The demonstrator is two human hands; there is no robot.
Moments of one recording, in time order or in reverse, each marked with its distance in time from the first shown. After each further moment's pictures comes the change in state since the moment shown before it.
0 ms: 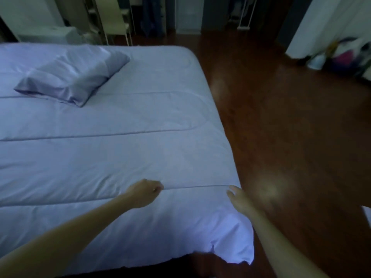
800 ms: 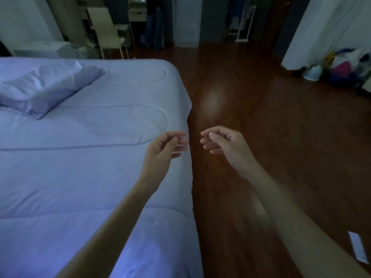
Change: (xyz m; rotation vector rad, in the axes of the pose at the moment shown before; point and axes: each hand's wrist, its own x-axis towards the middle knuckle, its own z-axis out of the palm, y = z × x) left_hand 0.083 0.386 -0.084 -1.234 0.605 0.184; right_hand 0.012 0.036 -0.325 0.671 0.079 -0.639
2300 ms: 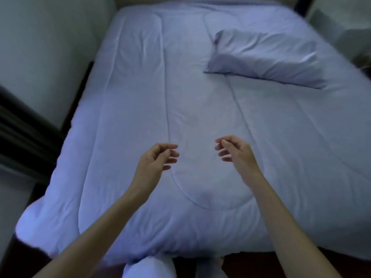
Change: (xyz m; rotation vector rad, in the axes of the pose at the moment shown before) left_hand 0.354 -0.106 -0.017 -0.052 1.553 -0.346; right_hand 0.576 0.112 0.214 0.051 -1.393 -0.044
